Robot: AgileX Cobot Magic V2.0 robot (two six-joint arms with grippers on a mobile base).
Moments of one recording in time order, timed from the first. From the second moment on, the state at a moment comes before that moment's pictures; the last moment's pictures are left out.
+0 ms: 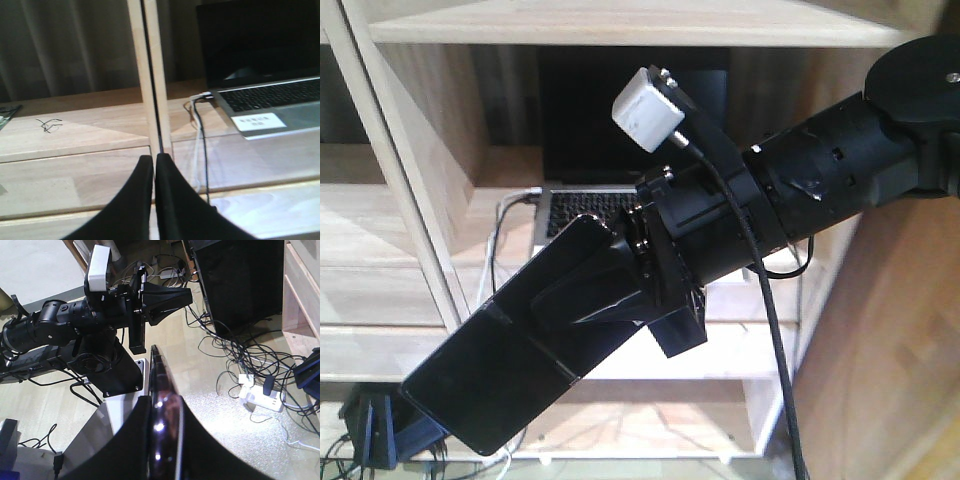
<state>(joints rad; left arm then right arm) -0.03 -0.02 0.03 -0.03 0.17 0.15 0.51 1.50 -1.31 1.11 1.22 -1.08</state>
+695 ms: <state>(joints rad) -0.03 -0.02 0.03 -0.03 0.17 0.15 0.51 1.50 -1.31 1.11 1.22 -1.08</state>
